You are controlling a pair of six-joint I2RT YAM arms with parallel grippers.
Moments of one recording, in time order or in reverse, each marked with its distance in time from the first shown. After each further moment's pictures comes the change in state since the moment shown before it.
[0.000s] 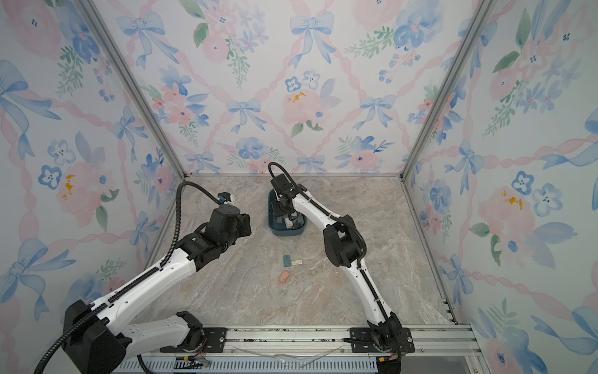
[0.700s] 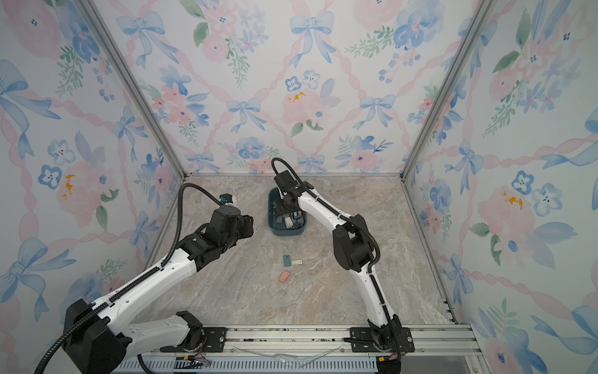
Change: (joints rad) left arm -0.011 -0.001 -0.013 0.001 0.069 -0.033; right arm 0.000 -0.267 -0.258 0.058 0.013 0.000
